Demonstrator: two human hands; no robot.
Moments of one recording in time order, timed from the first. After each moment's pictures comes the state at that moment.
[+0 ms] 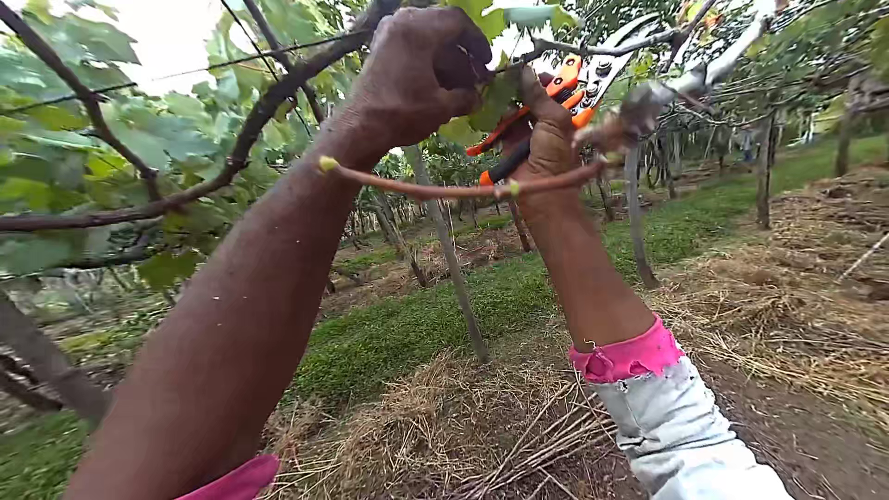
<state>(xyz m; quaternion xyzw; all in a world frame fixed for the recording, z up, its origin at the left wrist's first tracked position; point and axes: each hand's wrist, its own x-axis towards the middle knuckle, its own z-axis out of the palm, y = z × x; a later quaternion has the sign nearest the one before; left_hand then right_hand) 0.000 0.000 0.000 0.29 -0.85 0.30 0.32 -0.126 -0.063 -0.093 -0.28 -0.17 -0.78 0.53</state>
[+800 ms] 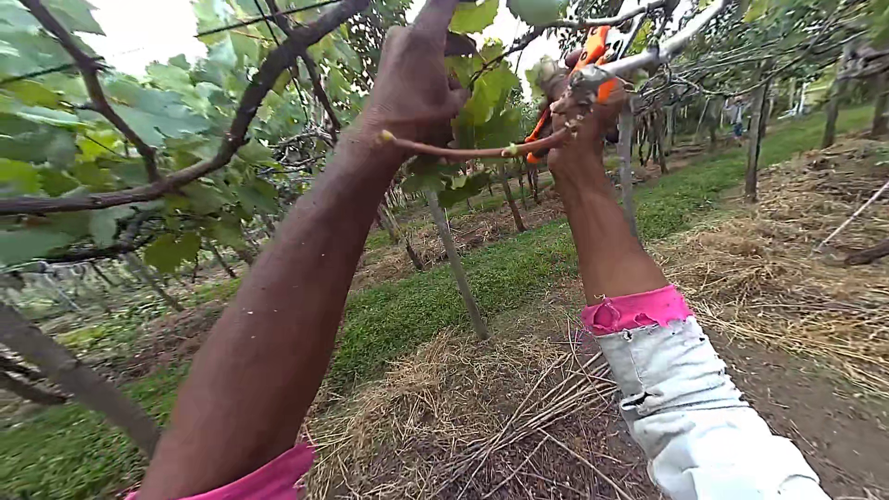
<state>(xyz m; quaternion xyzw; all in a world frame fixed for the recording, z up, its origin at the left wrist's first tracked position) 0.001 0.018 -0.036 0.40 -0.80 0.24 0.37 -0.152 -0.113 -0.110 -0.37 -0.04 -0.88 0.30</state>
